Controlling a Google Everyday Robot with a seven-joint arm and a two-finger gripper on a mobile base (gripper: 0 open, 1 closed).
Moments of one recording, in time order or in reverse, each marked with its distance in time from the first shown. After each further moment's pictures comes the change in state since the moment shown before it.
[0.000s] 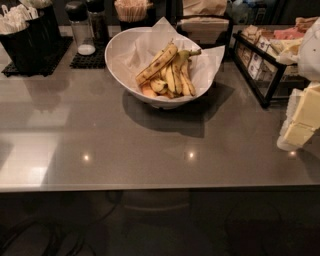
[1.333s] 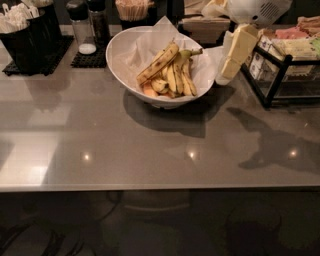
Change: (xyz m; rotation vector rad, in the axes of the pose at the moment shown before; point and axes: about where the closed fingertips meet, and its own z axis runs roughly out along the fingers) arm -0.135 -0.102 0.021 -0.043 -0.374 -0.300
